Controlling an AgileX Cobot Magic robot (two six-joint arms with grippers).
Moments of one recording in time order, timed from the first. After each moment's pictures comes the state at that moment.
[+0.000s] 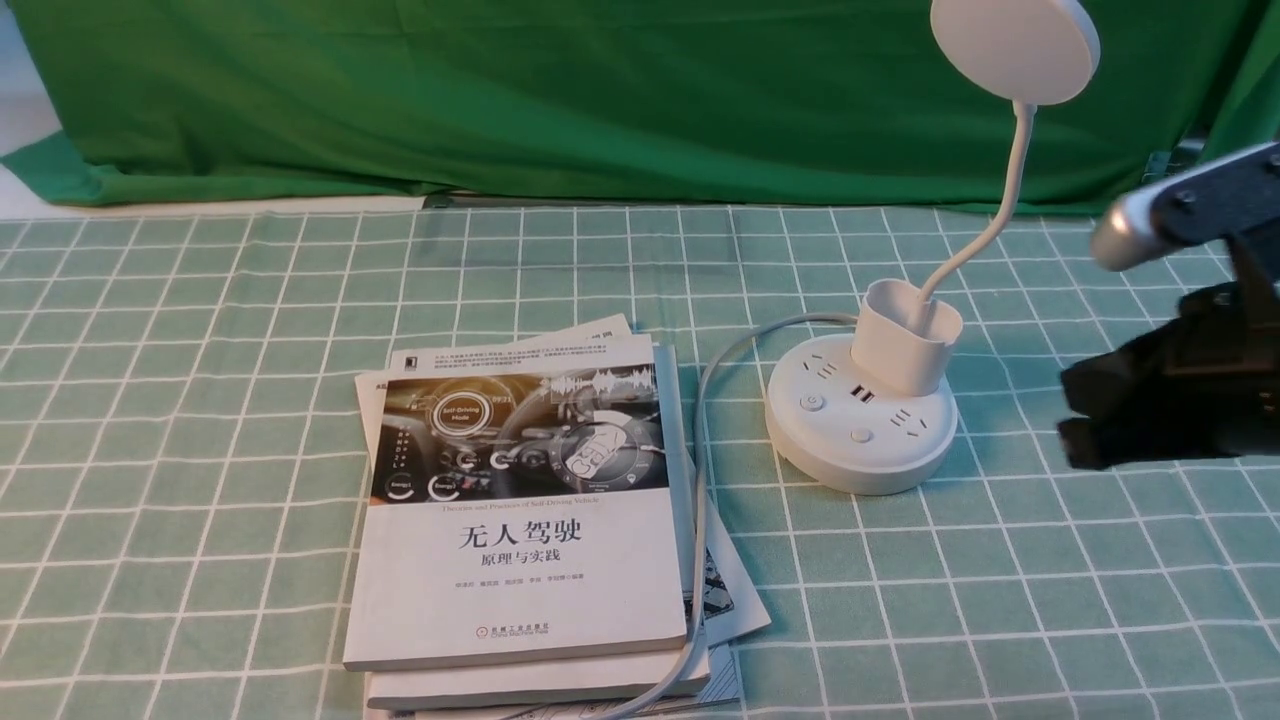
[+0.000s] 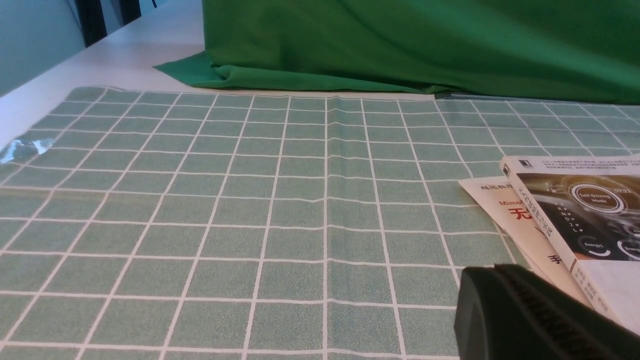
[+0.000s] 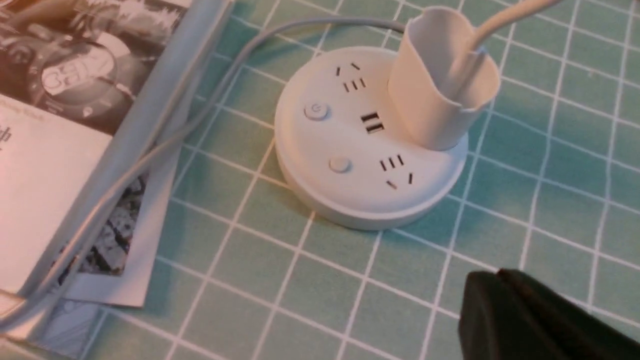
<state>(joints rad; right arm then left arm) 0.33 1.24 -0.84 0.19 0.44 -0.28 0.04 0.00 0.01 -0.03 0.22 0.00</state>
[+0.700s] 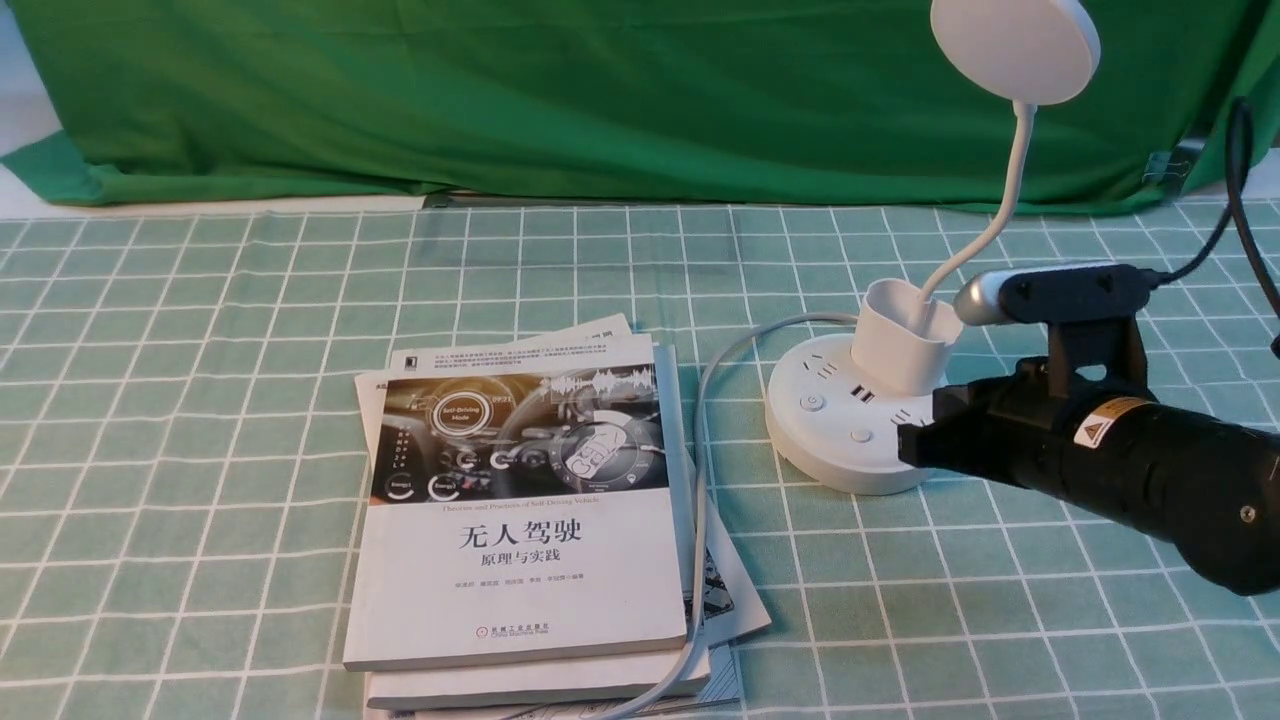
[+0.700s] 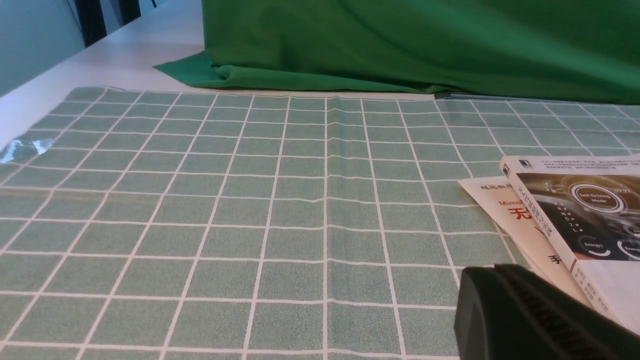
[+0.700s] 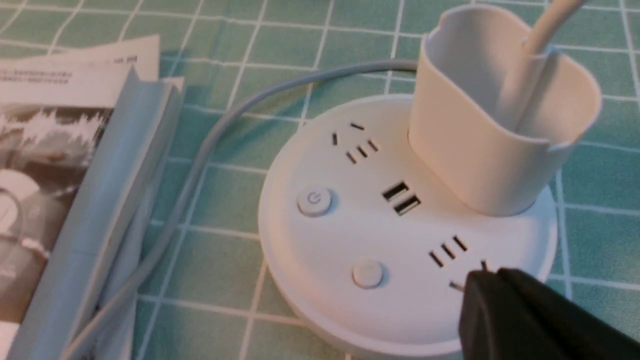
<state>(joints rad) 0.42 1.58 -0.69 0.33 -0.23 -0.13 0.04 0.00 0.01 -0.03 0.22 0.00</state>
